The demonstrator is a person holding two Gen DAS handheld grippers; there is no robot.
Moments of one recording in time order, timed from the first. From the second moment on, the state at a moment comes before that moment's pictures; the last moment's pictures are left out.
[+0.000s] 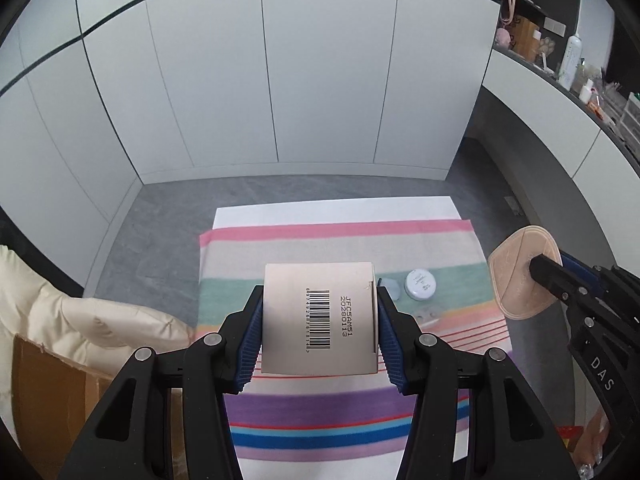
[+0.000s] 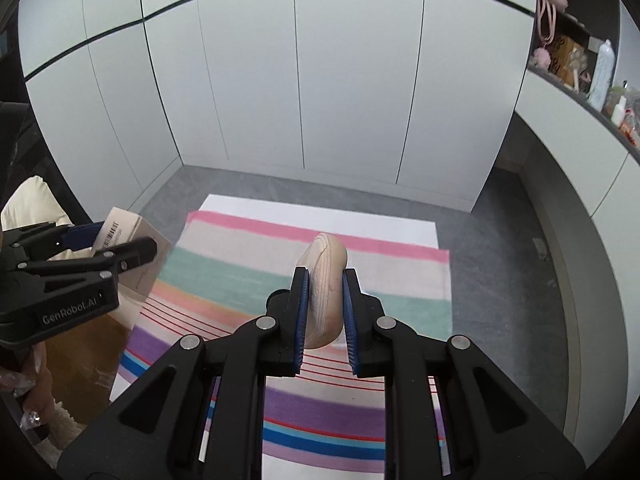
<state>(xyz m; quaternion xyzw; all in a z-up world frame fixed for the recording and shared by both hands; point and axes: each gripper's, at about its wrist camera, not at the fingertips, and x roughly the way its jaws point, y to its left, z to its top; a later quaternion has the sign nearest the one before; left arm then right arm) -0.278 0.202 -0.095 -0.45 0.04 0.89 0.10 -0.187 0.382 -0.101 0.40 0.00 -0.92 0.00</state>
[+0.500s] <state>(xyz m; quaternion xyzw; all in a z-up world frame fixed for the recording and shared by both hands) -0.216 0.184 -0.079 -0.44 0.07 0.89 0.07 -0.134 0.381 -0.087 0.40 -0.01 -0.92 -0.01</state>
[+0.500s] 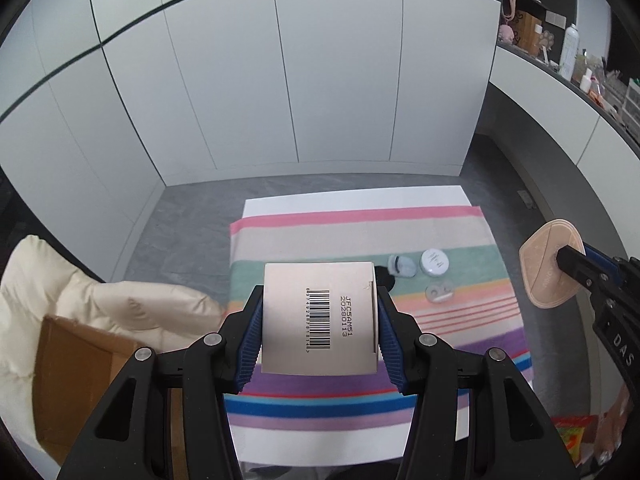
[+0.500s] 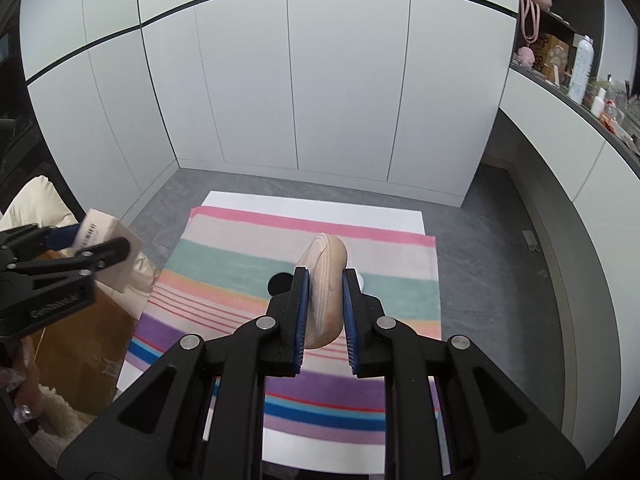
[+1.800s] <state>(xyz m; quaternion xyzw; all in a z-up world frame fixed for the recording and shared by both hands) -0.052 0.121 -0.098 -0.47 0.08 0.88 0.05 0.054 0.415 -0.130 0.45 -0.07 -0.89 -0.05</state>
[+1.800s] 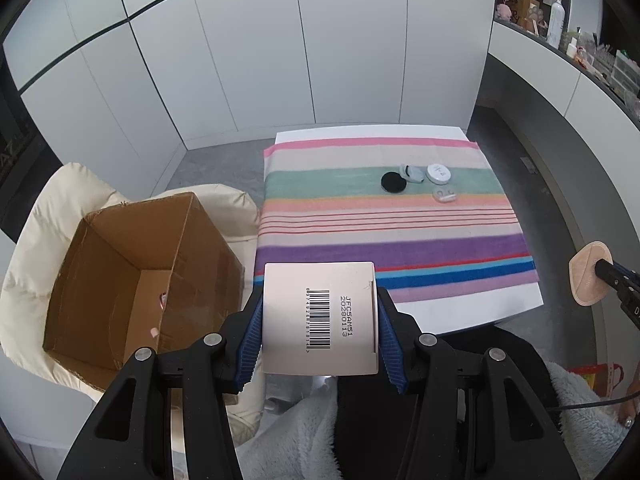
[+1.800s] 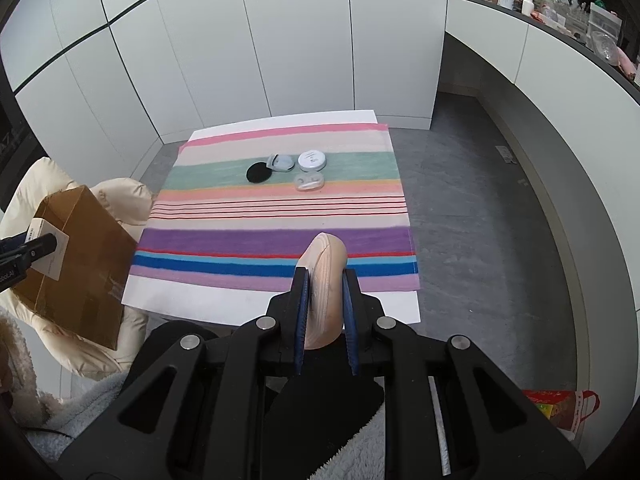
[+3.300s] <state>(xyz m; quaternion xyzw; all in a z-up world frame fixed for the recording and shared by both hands) 0.021 -0.136 -0.102 -0.46 -0.07 0.86 -0.18 0.022 0.024 -0.110 0.42 0.12 -0.84 0.31</state>
